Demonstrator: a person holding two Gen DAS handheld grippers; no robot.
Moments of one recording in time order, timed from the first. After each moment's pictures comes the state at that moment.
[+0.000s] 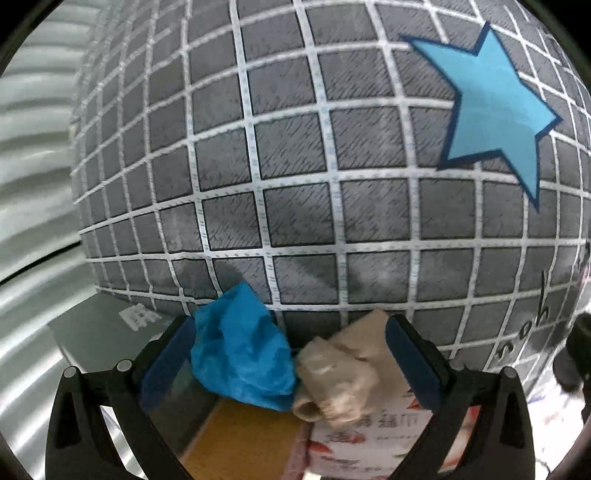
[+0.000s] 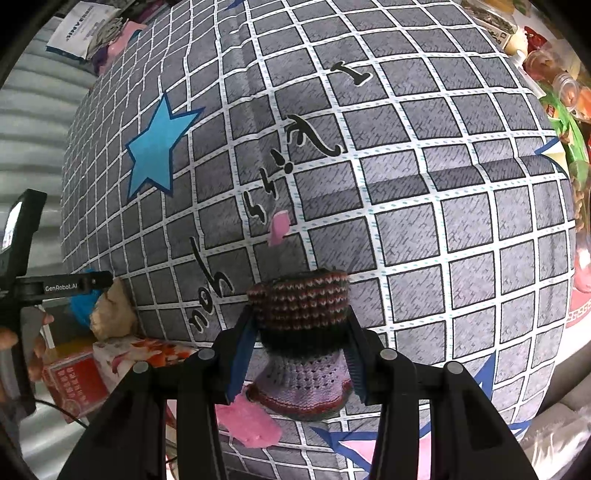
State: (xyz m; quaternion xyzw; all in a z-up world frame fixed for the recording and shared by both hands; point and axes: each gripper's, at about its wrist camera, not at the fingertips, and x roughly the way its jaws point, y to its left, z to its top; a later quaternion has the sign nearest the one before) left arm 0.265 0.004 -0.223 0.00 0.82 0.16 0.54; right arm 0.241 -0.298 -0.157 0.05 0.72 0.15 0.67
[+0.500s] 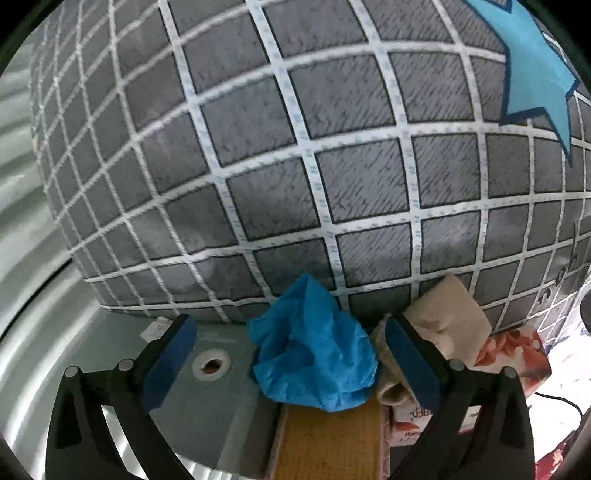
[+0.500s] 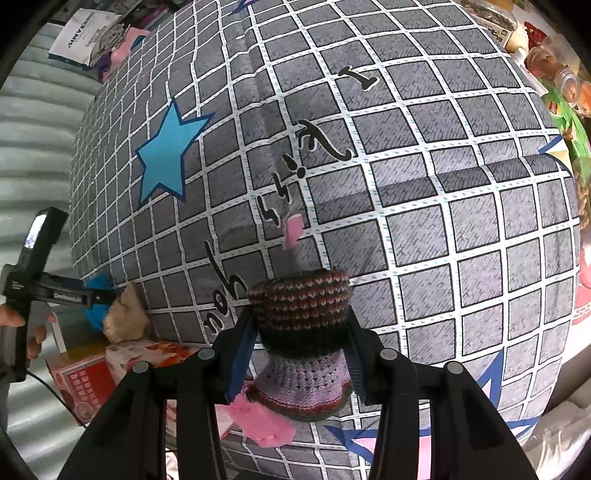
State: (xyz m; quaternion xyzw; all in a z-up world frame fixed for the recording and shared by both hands) left arm 0.226 0.074 -0.227 0.02 0.88 0.08 0.47; right arm 0.245 -0.278 -0.157 0.07 0.72 0.16 0.67
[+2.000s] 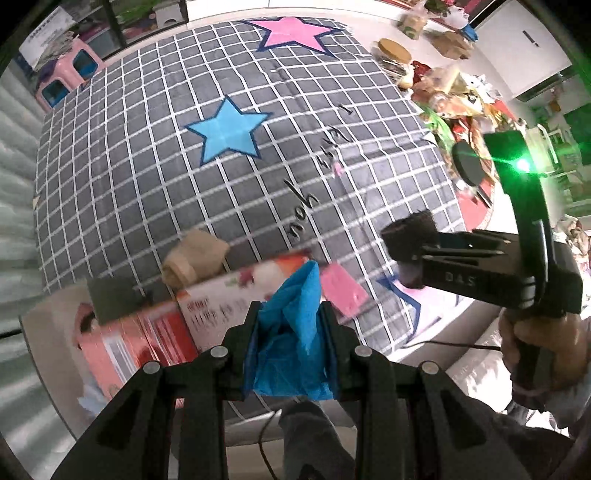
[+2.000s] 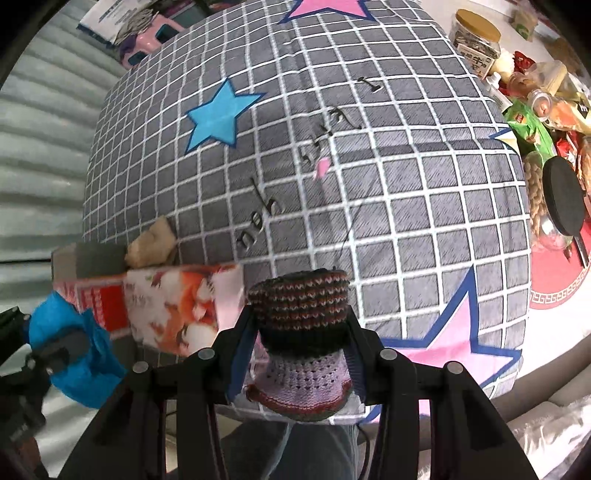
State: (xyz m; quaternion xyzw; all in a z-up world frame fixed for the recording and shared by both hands) left arm 0.110 -0.077 -0.011 -0.03 0.69 -0.09 0.71; right arm 0.157 -0.258 -0.086 0.01 0.70 0.16 0.69
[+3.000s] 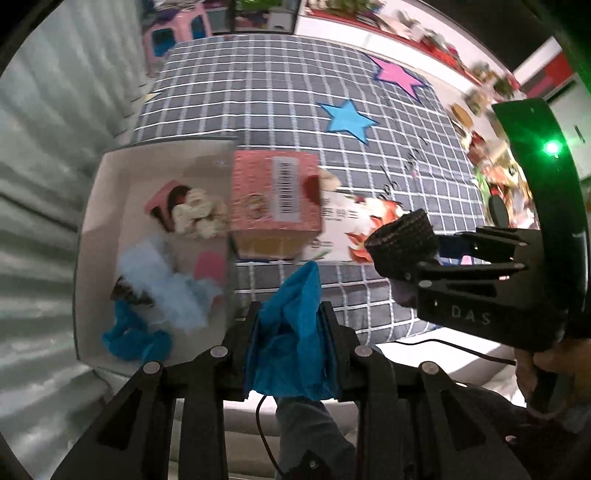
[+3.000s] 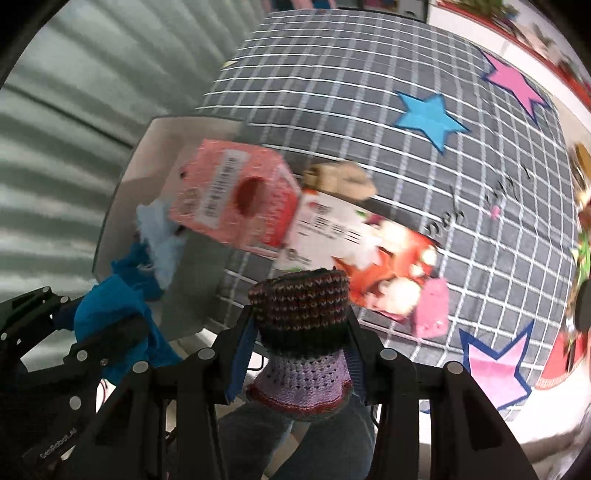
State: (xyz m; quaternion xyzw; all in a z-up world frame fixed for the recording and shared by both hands) left arm -0.051 0.041 0.025 -0.14 0.64 0.06 0.76; right arm 0.039 -0.086 -0.032 -0.15 0.65 0.33 0.67
